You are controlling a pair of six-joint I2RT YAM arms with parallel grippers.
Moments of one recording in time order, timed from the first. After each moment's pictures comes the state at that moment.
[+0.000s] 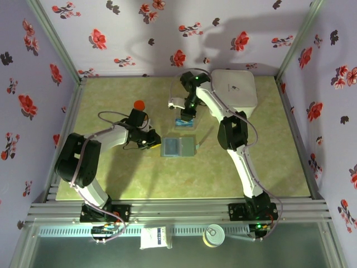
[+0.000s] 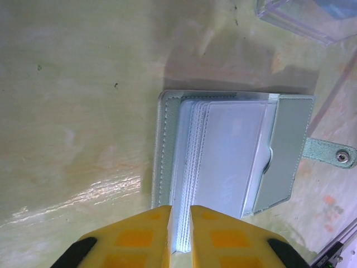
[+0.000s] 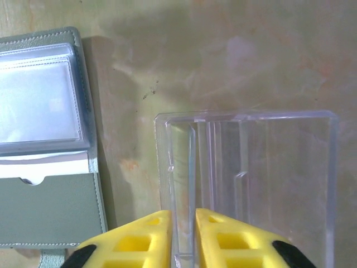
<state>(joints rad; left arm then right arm) -0.44 1.68 0.93 -0.36 0.47 -0.65 0.51 2.54 2.51 -1.44 -0.34 -0.97</state>
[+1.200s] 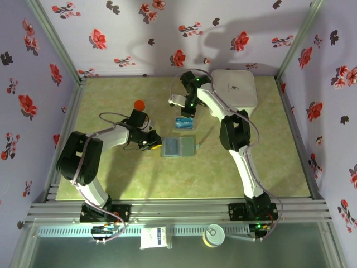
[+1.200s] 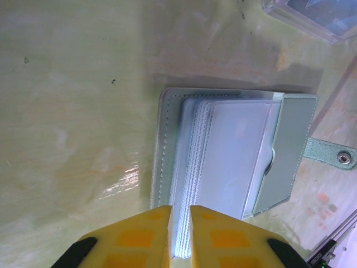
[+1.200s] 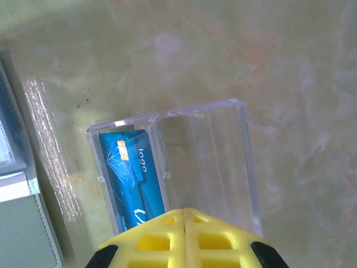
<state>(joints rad) -0.44 1.70 0.93 -0.35 0.50 -0.67 0.51 2.47 2.36 -1.24 -0.24 -0.85</state>
